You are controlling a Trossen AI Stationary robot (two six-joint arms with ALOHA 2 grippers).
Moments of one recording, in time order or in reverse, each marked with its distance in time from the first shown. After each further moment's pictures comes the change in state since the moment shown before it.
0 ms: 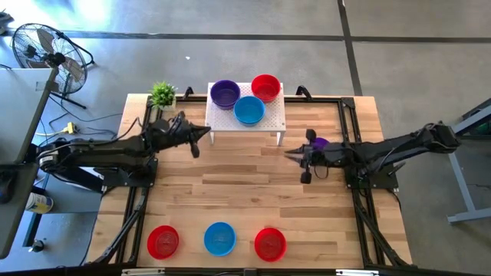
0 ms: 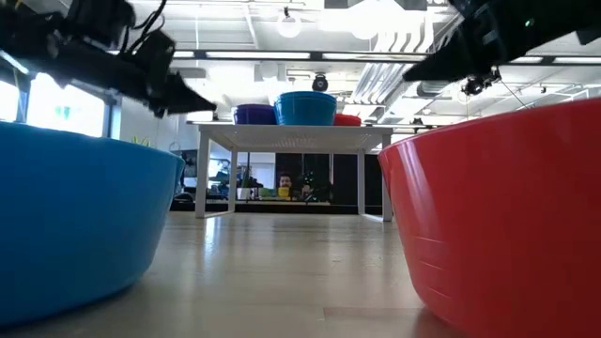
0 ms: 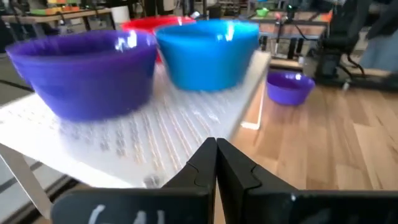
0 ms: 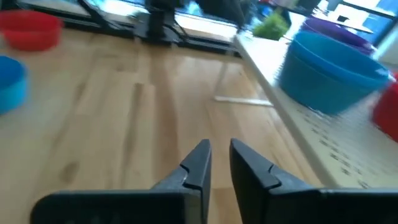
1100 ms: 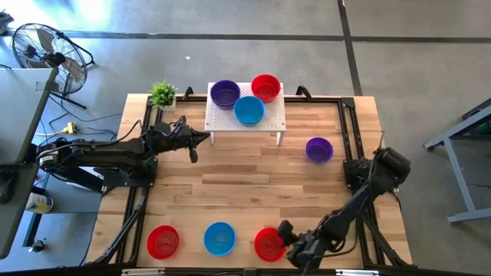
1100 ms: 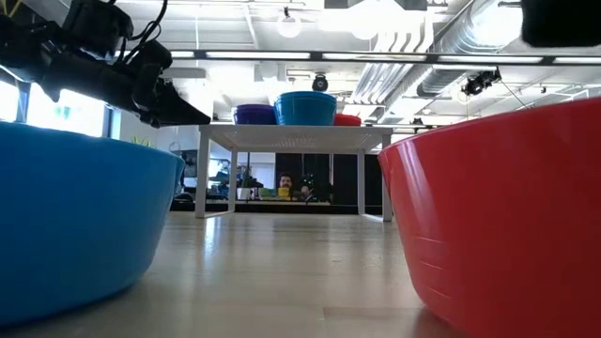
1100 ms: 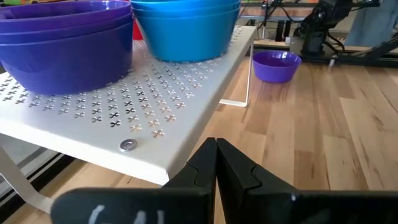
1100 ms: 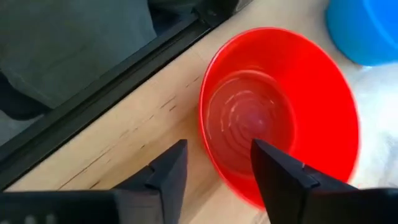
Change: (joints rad) left arm -0.009 0.002 -0.057 0.006 0.050 0.026; right arm 0.686 0.925 0.650 -0.357 -0.085 -0.001
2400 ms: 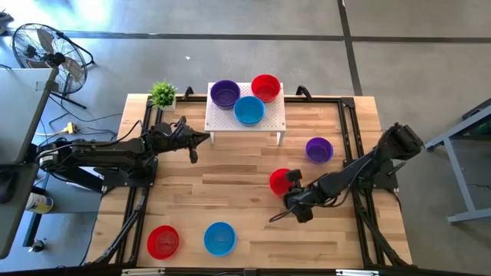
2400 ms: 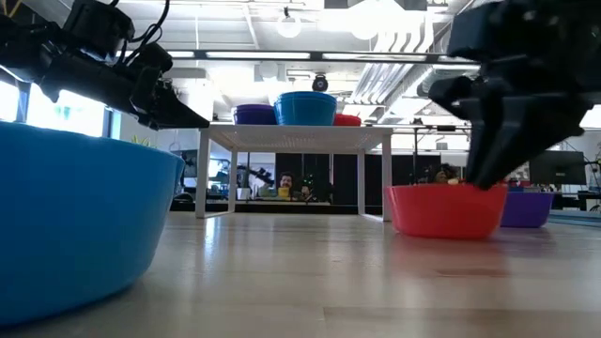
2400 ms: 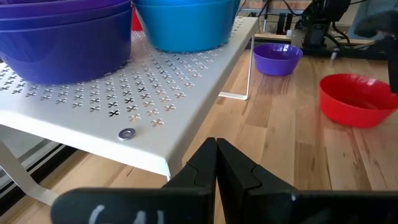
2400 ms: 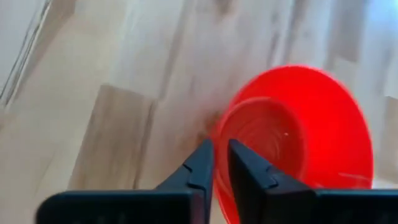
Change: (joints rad) left arm 0.000 0.000 0.000 -0.025 -0.002 -0.002; right arm -0.338 -0.300 -0.263 -0.238 0.066 0.241
